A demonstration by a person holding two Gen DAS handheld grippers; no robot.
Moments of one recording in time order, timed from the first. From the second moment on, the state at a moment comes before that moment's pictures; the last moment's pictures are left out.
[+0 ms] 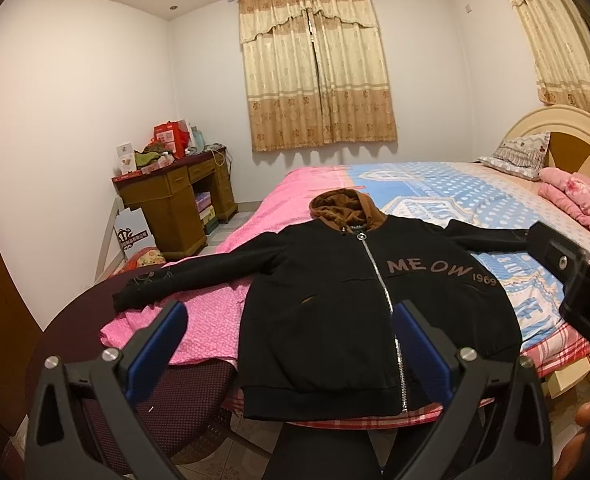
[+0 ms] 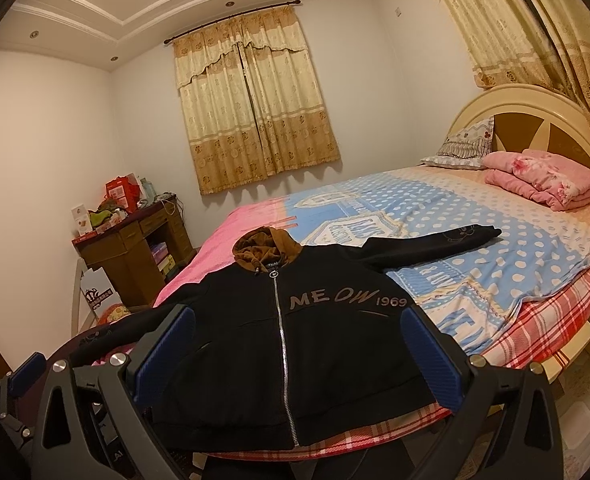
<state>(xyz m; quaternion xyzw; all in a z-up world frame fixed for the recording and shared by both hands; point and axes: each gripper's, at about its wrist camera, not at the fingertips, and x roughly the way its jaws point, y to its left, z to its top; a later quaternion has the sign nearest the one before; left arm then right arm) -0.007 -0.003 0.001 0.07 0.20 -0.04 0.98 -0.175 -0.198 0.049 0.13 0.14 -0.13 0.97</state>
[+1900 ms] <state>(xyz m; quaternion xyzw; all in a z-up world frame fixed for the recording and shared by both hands) -0.008 -0.002 0.000 0.06 0.21 -0.04 0.97 -0.172 -0.196 0.045 0.13 0.16 -0.13 0.97</state>
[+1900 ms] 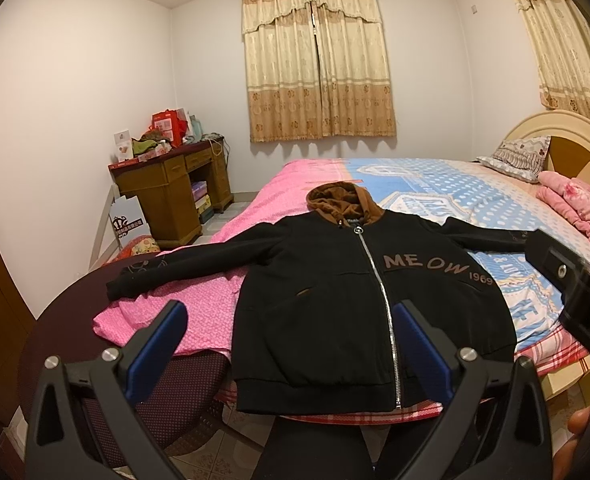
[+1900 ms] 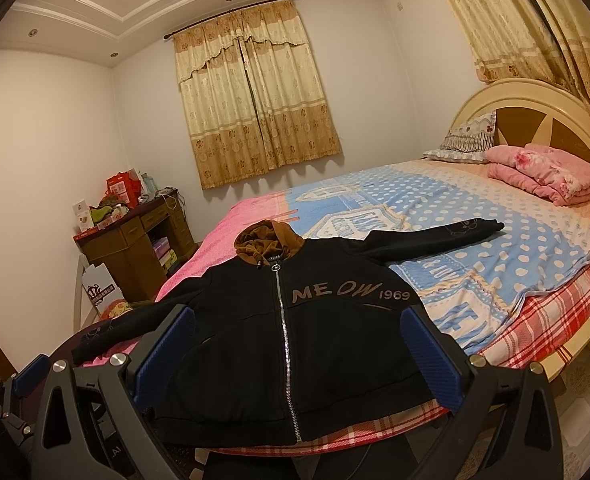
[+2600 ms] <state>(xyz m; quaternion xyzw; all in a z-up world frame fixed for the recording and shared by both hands) -0.014 -0.007 0.000 0.06 0.21 -0.05 0.97 -0.163 -0.198 0.048 0.13 0.18 -0.11 0.97</state>
